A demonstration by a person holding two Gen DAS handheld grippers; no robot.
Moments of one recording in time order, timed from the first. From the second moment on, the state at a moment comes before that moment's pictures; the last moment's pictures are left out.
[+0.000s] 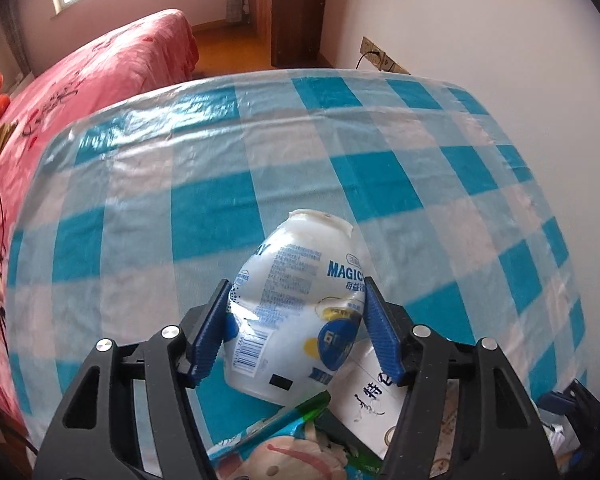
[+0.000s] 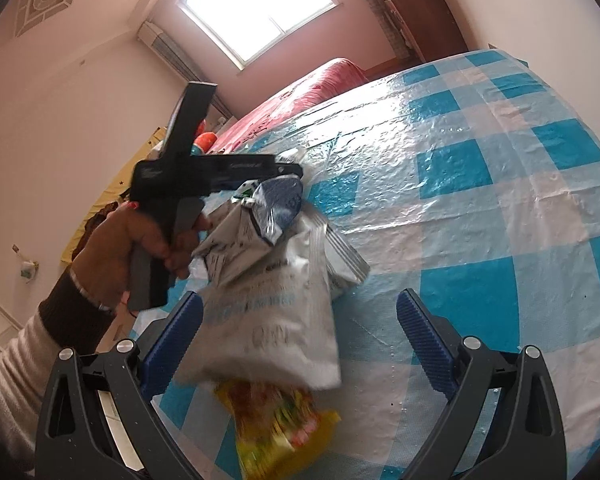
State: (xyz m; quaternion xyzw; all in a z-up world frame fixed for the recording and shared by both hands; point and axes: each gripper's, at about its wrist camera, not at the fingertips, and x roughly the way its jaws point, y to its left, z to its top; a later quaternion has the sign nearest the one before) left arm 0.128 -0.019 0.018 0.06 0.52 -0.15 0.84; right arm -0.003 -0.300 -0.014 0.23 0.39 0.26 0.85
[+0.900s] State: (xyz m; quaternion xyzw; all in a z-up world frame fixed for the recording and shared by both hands) left arm 0.063 0.060 0.025 -0.04 0.47 -0.13 0.87; right arm 0.031 -0.212 0.014 -0.02 0.44 0.25 0.86
